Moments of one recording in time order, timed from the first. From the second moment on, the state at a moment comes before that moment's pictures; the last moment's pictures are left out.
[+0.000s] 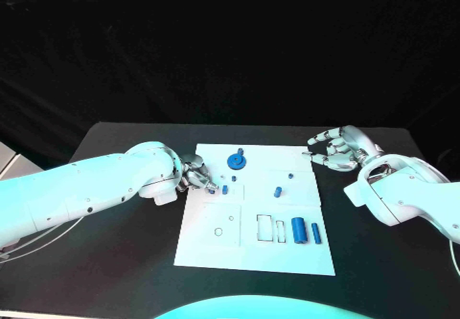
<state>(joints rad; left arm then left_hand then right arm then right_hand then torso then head) 1.19 -0.78 -0.05 1.45 -1.03 0.08 -0.48 1.02 -0.23 0.53 0.17 0.54 0.98 0.00 0.78 0.61 1.37 -0.06 1.06 0.74 1.46 -0.10 1.56 1.31 0.07 1.40 0.01 1.43 1.27 1.24 -0.98 -0.12 1.68 -0.98 -0.65 -0.18 1.41 -0.17 0.14 0.29 0.22 0.86 0.17 0.19 0.27 1.38 0.09 1.34 1.31 1.47 0.01 1.54 1.31 0.01 1.47 0.12 1.55 1.31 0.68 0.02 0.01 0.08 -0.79</state>
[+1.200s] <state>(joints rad) 1.19 -0.79 -0.04 1.44 -1.00 0.06 -0.48 1.08 -0.22 0.31 0.29 0.24 0.97 0.02 0.74 0.60 1.35 -0.05 1.04 0.71 1.46 -0.10 1.56 1.31 0.07 1.38 0.02 1.40 1.23 1.23 -0.98 -0.12 1.68 -0.98 -0.65 -0.18 1.41 -0.17 0.14 0.29 0.22 0.86 0.17 0.19 0.27 1.38 0.09 1.34 1.31 1.47 0.01 1.54 1.31 0.01 1.47 0.12 1.55 1.31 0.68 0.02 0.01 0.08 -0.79</state>
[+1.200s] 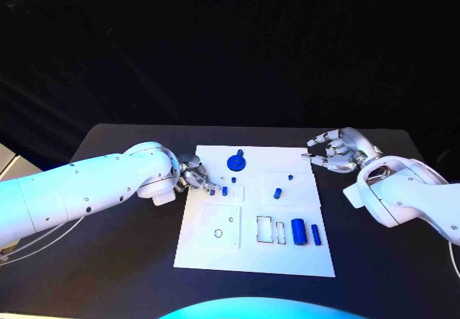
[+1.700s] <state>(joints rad) 1.20 -0.82 0.00 1.46 -0.87 -0.06 -0.33 1.25 -0.18 0.26 0.29 0.25 0.69 0.16 0.63 0.53 0.94 0.08 0.80 0.46 1.31 0.01 1.27 1.03 0.17 1.02 0.11 1.01 0.68 1.23 -0.98 -0.12 1.68 -0.98 -0.65 -0.17 1.41 -0.17 0.14 0.29 0.21 0.86 0.17 0.19 0.27 1.38 0.09 1.34 1.31 1.47 0.01 1.53 1.31 0.01 1.47 0.12 1.55 1.31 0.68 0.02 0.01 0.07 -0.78</state>
